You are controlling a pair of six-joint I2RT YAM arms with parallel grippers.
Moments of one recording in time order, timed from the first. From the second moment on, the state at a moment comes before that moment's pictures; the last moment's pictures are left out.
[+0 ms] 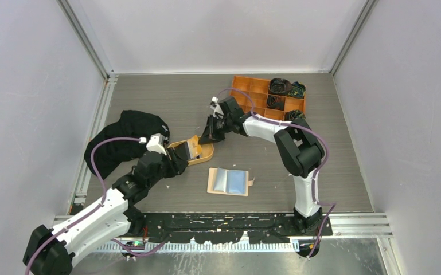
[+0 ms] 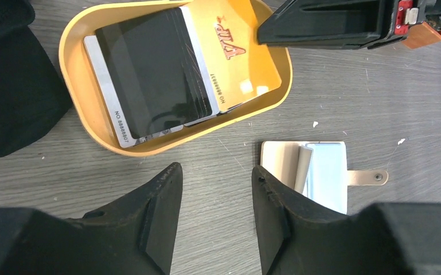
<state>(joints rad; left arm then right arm) -0.63 0.75 0.34 -0.11 -0.15 -0.73 0.62 2.02 1.34 -0.11 -0.62 0.73</state>
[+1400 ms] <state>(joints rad) -0.45 0.94 0.42 -0.07 -0.09 -0.67 0.67 2.08 1.45 -0.26 -0.59 0.60</state>
